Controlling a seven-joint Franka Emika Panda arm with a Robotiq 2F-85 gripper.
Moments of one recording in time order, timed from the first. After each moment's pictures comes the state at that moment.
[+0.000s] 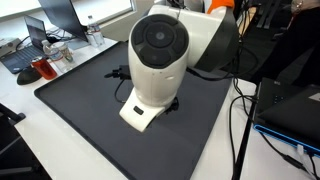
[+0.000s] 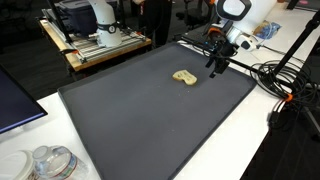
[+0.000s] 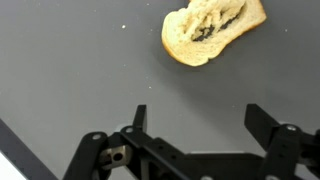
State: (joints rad) arm 0.35 1.06 -0.04 -0.96 -0.20 1.75 -0.37
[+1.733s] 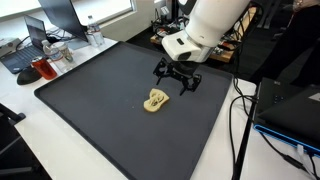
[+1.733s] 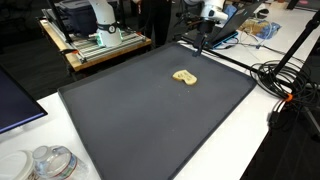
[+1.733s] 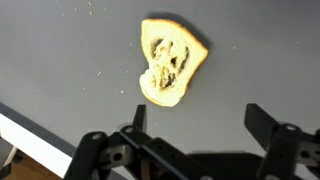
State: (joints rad) arm 0.49 0.47 -0.07 -1.91 -0.51 2.30 0.48
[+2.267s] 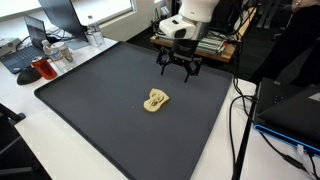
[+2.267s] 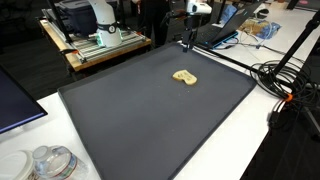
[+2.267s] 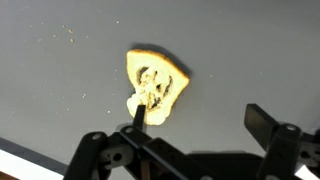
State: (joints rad) arm 0.35 0.27 0.02 -2.20 -0.44 2.53 0.41
